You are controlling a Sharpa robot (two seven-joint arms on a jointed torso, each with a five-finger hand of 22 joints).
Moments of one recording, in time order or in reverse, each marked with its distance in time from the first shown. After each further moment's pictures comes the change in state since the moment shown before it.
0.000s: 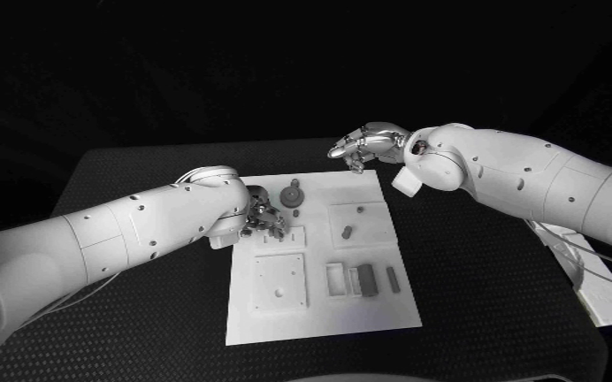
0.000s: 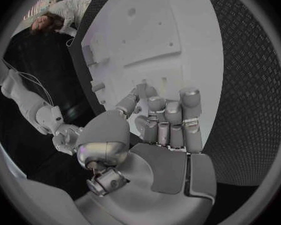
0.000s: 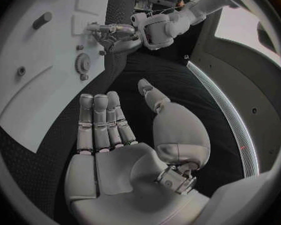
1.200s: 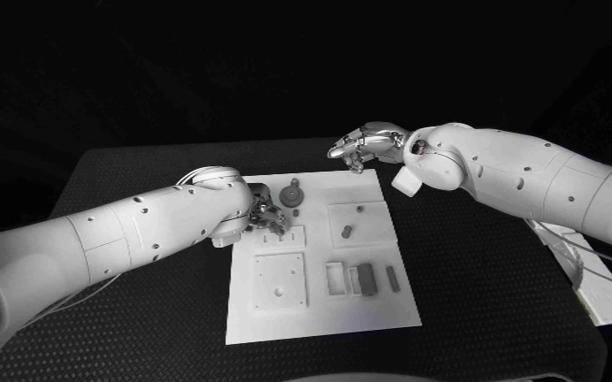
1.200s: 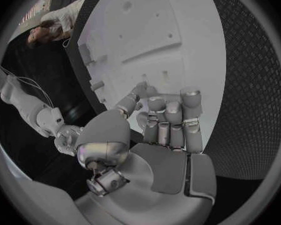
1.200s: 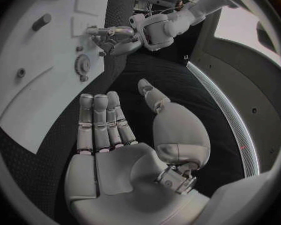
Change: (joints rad) left arm -0.002 0.008 -0.003 0.003 -0.055 -0.042 0.013; left_hand 0.031 -0.013 -0.005 -0.009 0.002 -0.001 0.008 -0.023 -0.006 0.002 0.002 0.000 -0.002 0.003 0.000 0.000 -0.003 -0.003 0.005 -0.001 0.000 0.000; right arm 0.000 -0.001 0.000 0.002 0.000 0.007 0.000; right_hand 0.000 0.000 0.000 0.000 0.000 -0.002 0.001 0.000 0.000 0.000 0.000 0.000 -0.001 -0.002 -0.002 0.000 -0.001 0.000 0.000 0.000 0.000 0.000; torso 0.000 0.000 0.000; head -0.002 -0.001
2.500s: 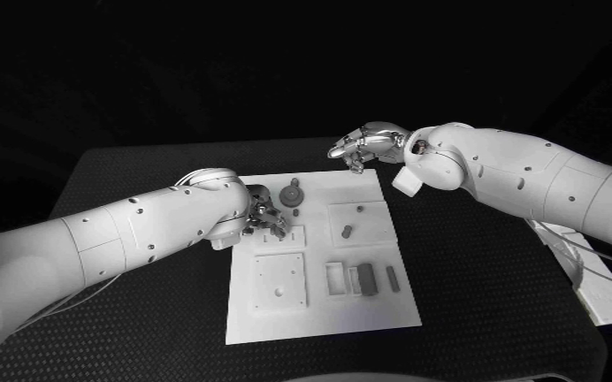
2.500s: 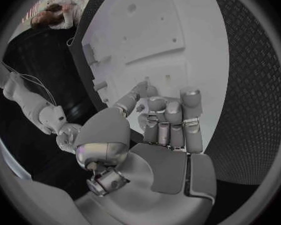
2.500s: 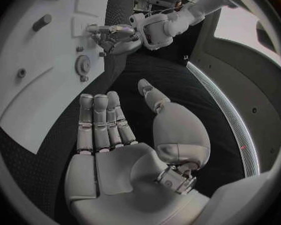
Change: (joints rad) left arm -0.002 -0.017 -0.001 0.017 0.035 0.000 0.018; left_hand 0.051 -0.043 0.046 0.046 -0.002 0.026 -0.005 -0.013 0.001 0.012 -0.002 0.000 -0.007 0.002 0.002 0.000 -0.001 -0.001 0.014 -0.007 0.000 0.001; right arm 0.000 -0.001 0.000 0.000 0.000 0.005 0.000; right_hand 0.000 0.000 0.003 0.003 0.000 -0.002 -0.001 0.000 0.000 0.000 0.000 0.000 -0.001 0.002 0.002 0.000 0.000 0.000 0.000 0.000 0.000 0.000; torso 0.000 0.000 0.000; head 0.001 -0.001
